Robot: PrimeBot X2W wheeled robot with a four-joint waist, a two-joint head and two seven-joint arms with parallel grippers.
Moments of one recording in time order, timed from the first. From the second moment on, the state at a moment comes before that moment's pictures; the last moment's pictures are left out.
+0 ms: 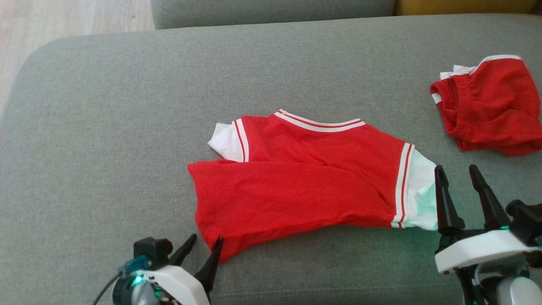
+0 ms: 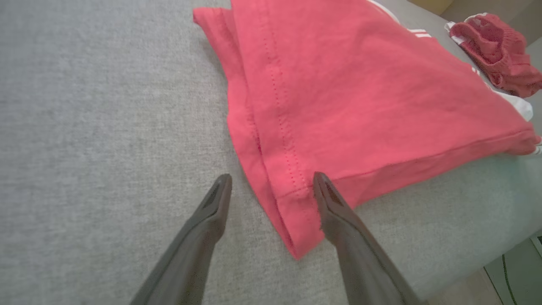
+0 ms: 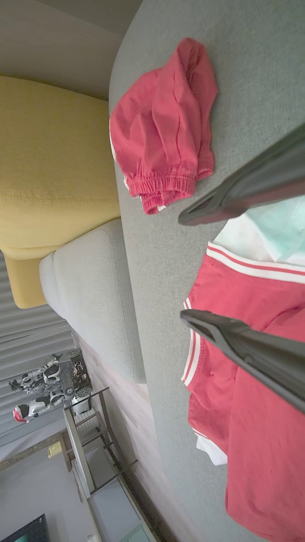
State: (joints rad) left arm -0.01 0.17 -0.44 0.35 -0.49 -0.04 -0.06; right arm 0.09 -0.04 -0.05 -0.09 0.22 0.13 0.06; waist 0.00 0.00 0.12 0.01
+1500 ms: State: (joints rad) left arm 0.08 0.30 -0.31 -0.03 -0.31 0.20 -0.23; right arm 0.13 -0.04 -0.05 -0.11 0.18 0.13 0.09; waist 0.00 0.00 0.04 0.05
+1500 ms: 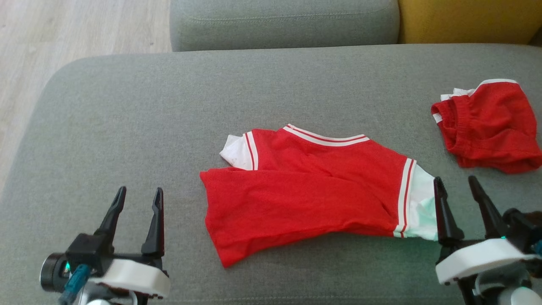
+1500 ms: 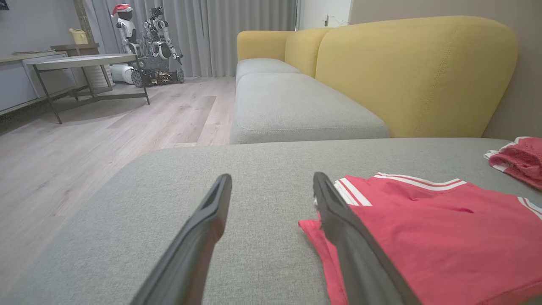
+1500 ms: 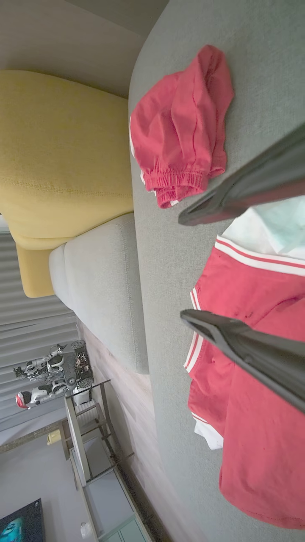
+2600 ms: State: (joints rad) left arm 0.01 0.20 -0.50 0.24 -0.49 -0.02 -0.03; right arm 0.12 -0.04 -0.03 -0.12 0.19 0.13 0.11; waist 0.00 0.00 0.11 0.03
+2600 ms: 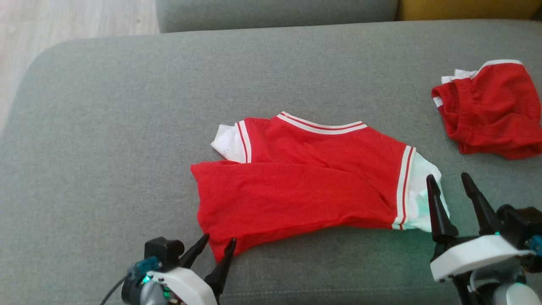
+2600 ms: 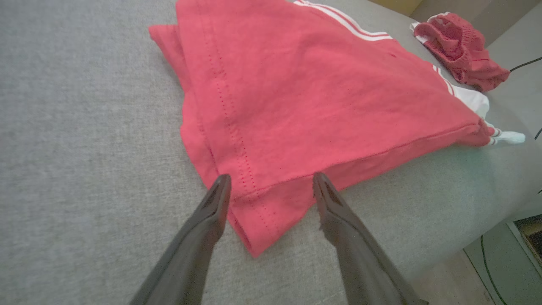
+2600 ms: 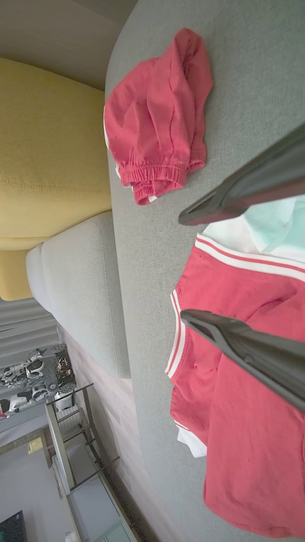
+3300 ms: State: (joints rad) left arm -0.07 0.18 -0.52 0.39 -0.52 -0.07 -0.09; right arm 0.09 -0.04 -0.04 -0.10 0.19 0.13 0.10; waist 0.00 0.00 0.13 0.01
